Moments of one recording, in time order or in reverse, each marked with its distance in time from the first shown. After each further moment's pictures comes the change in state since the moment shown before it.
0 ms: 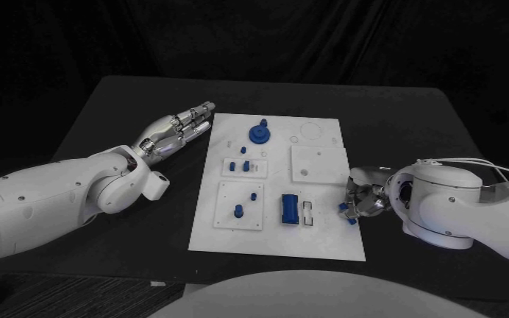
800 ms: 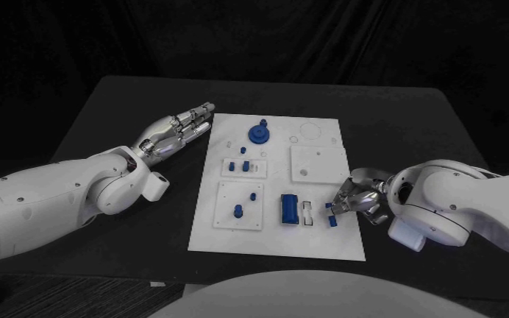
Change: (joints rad) left arm -0.001 0.001 0.000 0.002 0.000 0.001 -0.005; left_hand 0.004 0.004 0.003 -0.003 0.005 0.000 0.000 0.000 0.000 0.000 0.000 0.000 -0.001 0.000 0.000 0.000 0.000 0.000 0.000 0.000 0.000 0.000; right arm 0.027 0.001 -0.003 0.013 0.582 -0.208 0.021; right_hand -0.127 -0.017 0.227 -0.160 -0.042 0.025 0.000 0.020 -0.264 0.000 -0.008 0.000 0.000 0.003 -0.002 0.000 0.000 0.001 0.000 0.000 0.026 0.000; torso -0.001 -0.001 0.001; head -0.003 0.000
